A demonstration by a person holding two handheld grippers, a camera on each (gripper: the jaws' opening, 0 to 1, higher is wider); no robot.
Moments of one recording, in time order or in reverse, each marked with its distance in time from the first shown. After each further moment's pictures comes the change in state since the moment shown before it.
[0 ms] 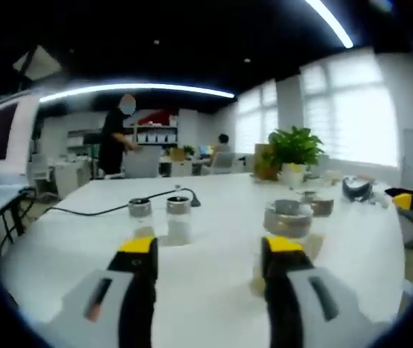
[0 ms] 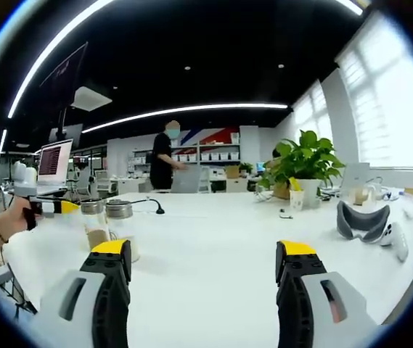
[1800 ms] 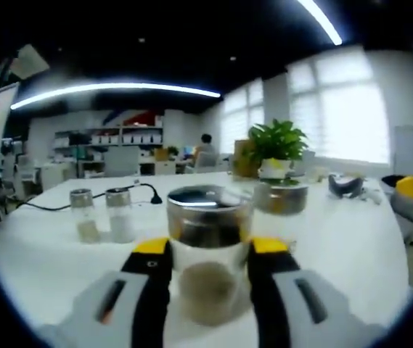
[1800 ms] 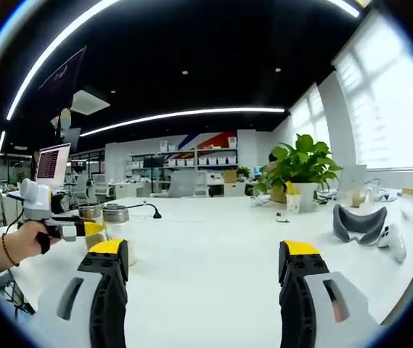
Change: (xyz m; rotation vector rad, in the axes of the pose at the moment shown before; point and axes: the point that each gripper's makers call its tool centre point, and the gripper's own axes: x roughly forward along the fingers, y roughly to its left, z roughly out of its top) left arm 0.029 -0.093 -0.023 0.015 -0.022 -0.093; right arm -0.002 -0.007 0.005 0.005 -0.026 -0.011
